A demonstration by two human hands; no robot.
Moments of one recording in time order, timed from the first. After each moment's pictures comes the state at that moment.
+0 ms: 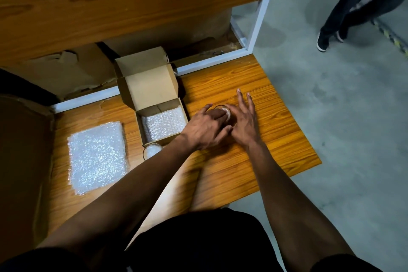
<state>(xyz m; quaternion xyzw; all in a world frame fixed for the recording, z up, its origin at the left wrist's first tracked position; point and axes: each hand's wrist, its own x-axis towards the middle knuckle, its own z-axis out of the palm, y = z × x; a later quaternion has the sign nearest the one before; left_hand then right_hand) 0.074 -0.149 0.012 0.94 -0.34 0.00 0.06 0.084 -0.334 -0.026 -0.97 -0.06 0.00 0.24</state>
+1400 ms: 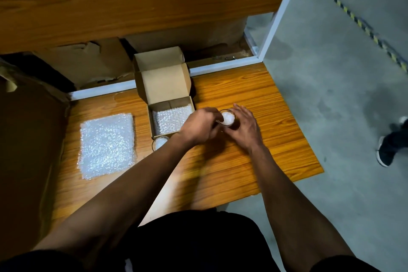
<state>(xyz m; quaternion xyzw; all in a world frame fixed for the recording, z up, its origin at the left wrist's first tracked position) 0.059 -0.116 0.034 0.95 -0.22 -0.04 0.22 0.072 -0.322 -0.026 -0.94 -0.08 0.03 0.32</state>
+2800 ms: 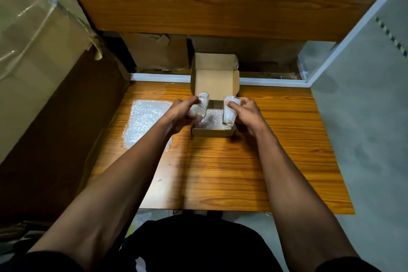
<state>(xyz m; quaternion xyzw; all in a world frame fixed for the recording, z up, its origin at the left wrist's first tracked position) 0.008 0.034 0.067 0.56 0.35 -0.10 0.75 0.108 -0.184 0.040 -0.82 0.01 0.21 0.53</state>
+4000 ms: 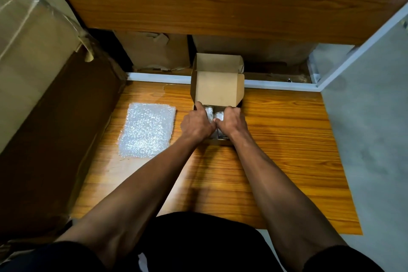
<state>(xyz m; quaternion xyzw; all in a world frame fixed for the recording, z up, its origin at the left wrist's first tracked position) 0.051 -0.018 0.032 0.93 0.28 -0.08 0.21 0.115 -0.119 0.027 -0.97 -0.10 0.17 0.14</state>
